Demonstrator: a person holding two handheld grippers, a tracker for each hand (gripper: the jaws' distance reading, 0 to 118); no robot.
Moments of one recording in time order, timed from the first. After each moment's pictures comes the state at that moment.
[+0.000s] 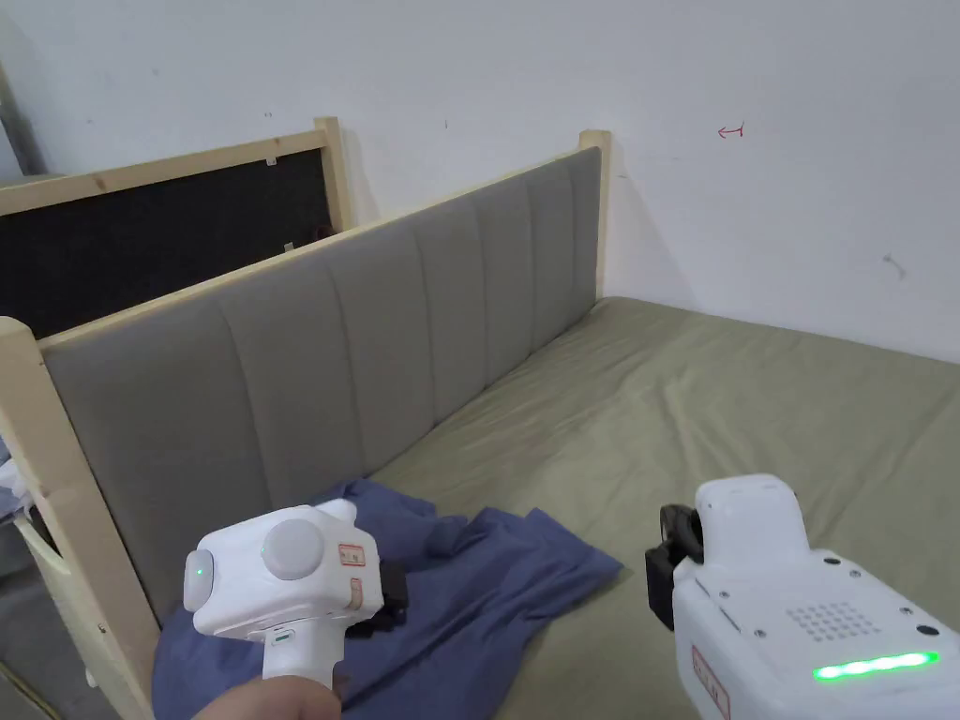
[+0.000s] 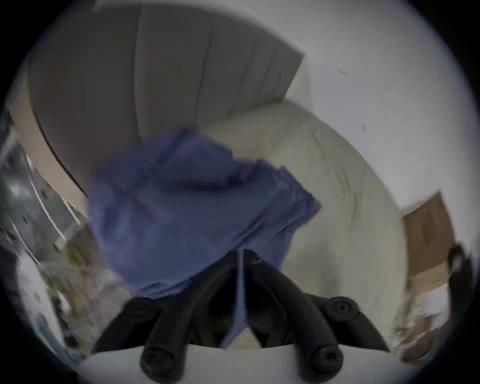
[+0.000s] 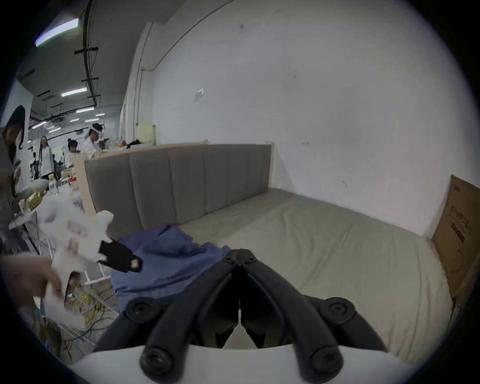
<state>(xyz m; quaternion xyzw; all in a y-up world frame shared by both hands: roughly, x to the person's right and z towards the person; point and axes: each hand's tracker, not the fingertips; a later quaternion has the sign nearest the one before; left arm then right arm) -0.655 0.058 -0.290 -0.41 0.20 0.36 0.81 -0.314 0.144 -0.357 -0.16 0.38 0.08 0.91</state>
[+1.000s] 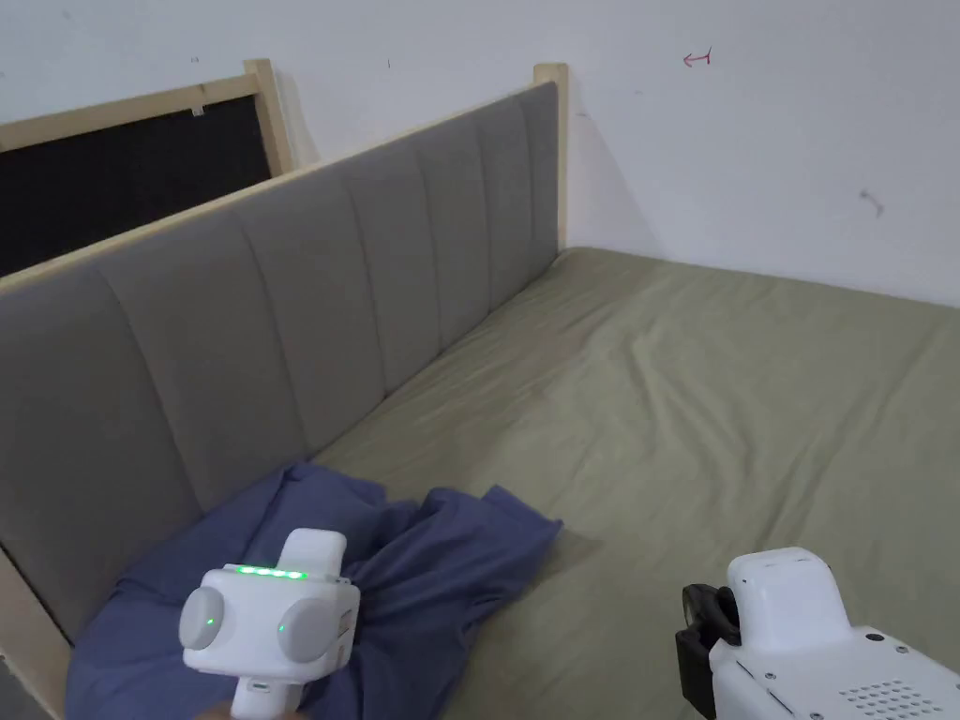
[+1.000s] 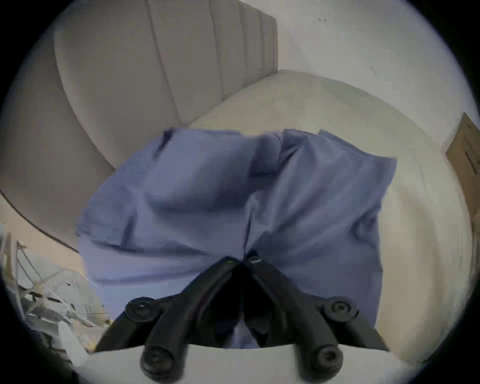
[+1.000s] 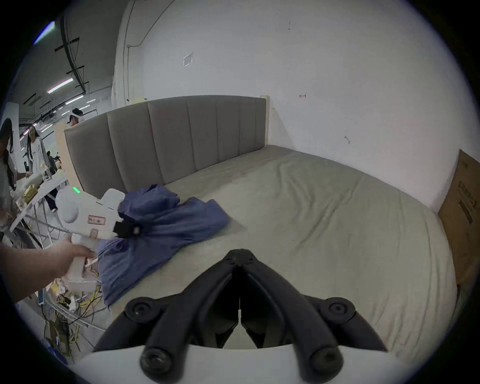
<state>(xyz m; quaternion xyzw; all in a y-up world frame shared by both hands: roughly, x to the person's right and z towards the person) -0.642 -0.015 -0.325 -0.44 0.27 0.05 0.85 -0.283 0.087 -0.401 -0.25 0.37 0.09 0.89</state>
